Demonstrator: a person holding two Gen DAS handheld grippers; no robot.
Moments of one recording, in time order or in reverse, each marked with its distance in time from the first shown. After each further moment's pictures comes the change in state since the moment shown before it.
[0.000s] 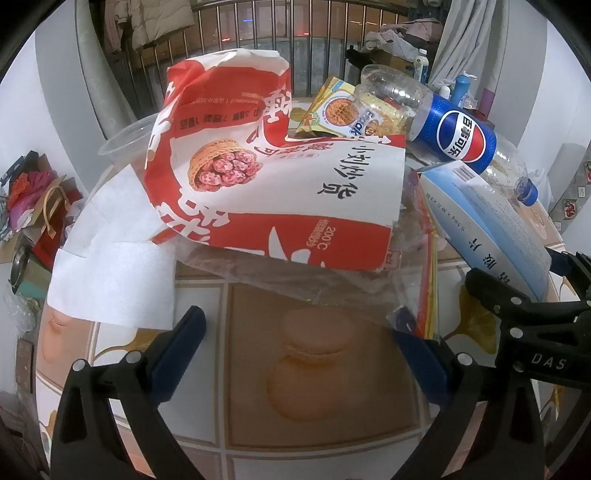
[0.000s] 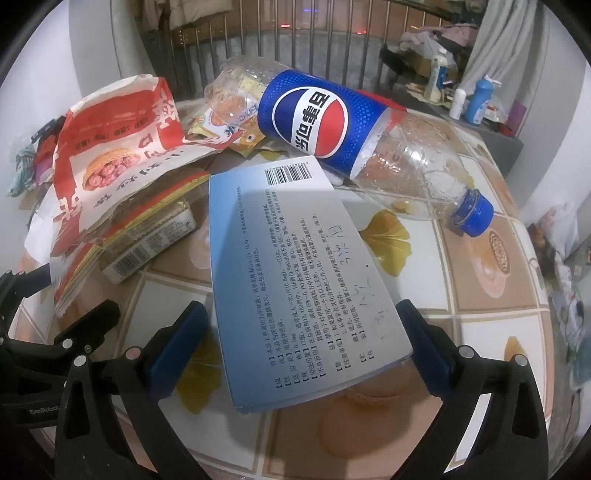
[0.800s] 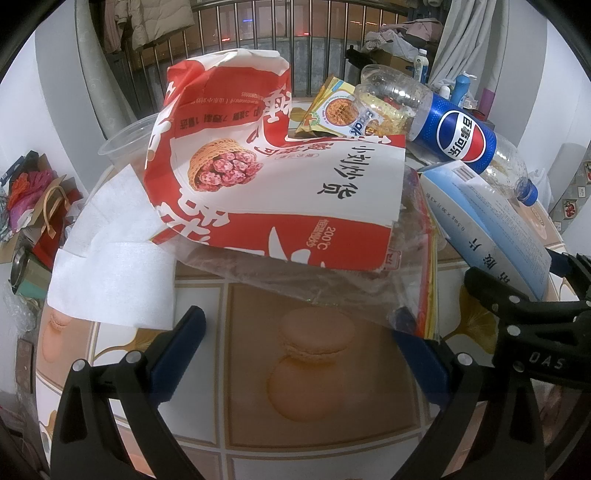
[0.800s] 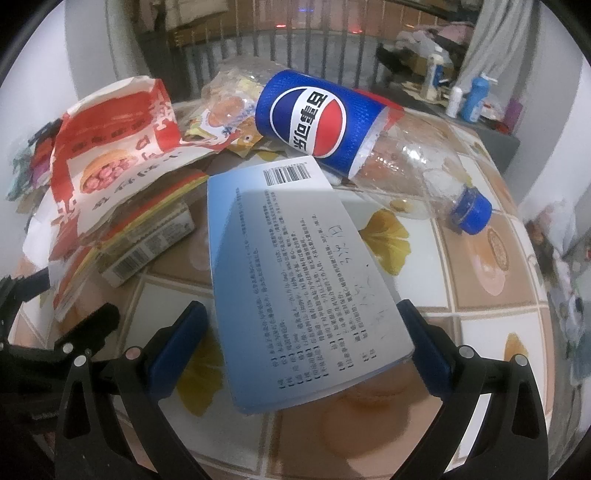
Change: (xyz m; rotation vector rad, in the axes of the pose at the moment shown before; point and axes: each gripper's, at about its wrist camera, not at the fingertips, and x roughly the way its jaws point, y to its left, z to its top) left arm 0.001 0.001 0.000 -0.003 0.010 -0.004; right arm 0.000 0.001 -0.002 0.023 0.014 -0.017
